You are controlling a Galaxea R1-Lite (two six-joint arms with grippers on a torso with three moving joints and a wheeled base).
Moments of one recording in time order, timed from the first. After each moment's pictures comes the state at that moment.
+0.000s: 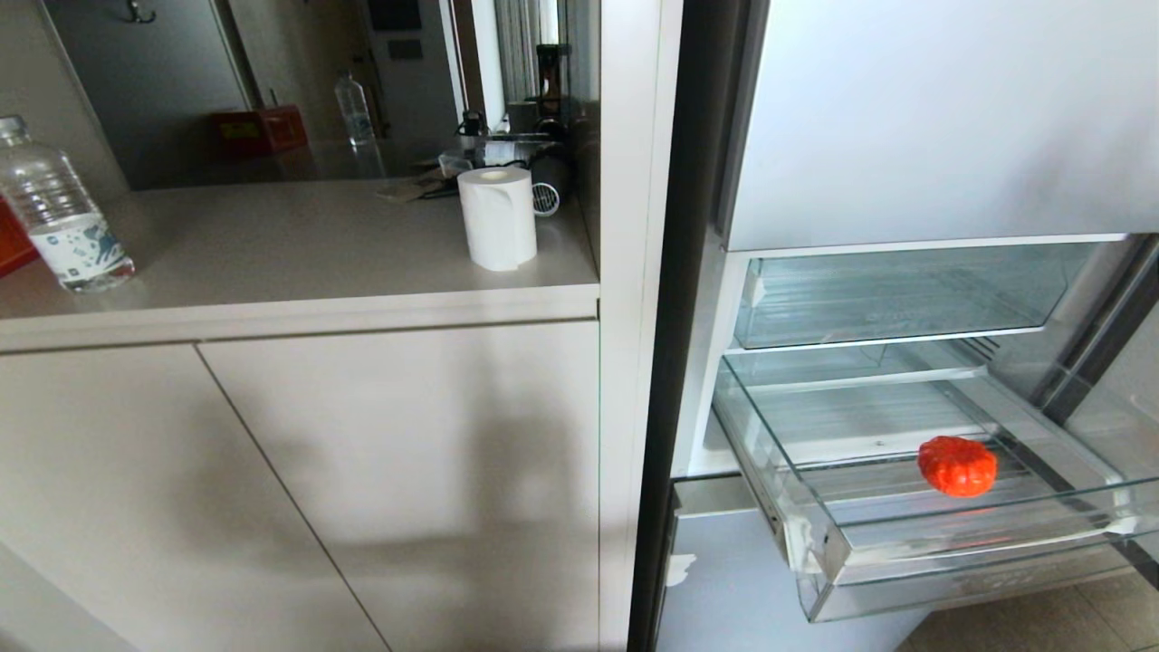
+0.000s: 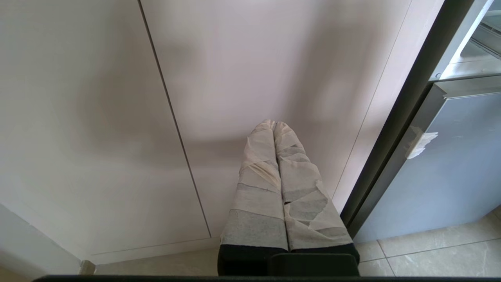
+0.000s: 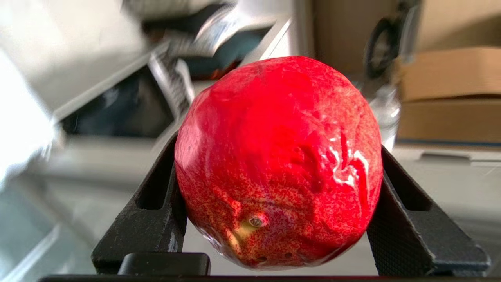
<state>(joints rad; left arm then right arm) 0.00 0.00 -0.02 0.06 0.00 0.01 -1.52 1.06 -0.87 -0.33 0.30 0.33</state>
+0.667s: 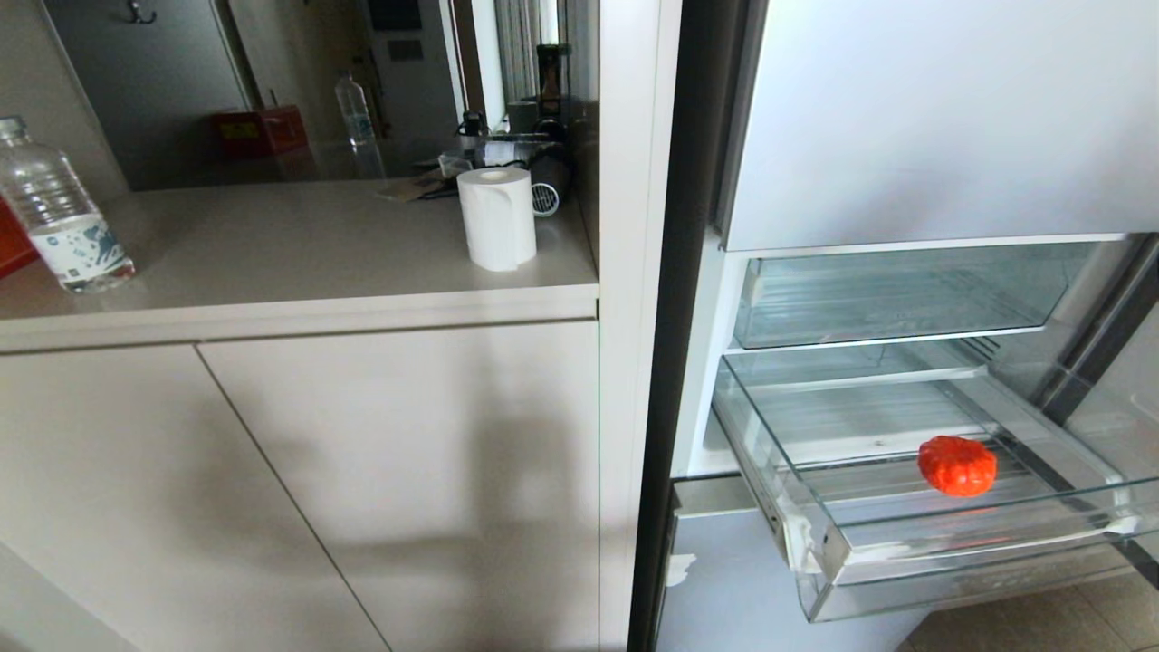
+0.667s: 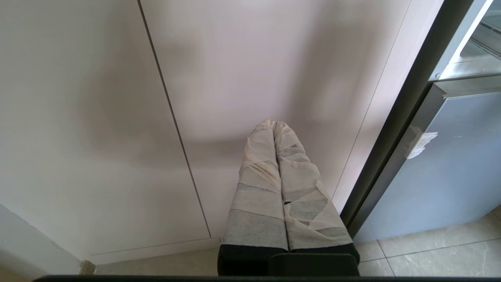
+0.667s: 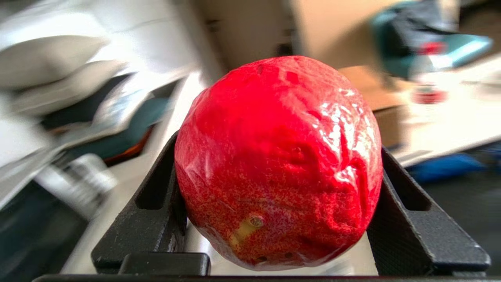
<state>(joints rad) 0.00 0.00 -0.02 0.06 0.00 0.01 -1.99 1.42 -1.17 -0.38 0.39 0.49</state>
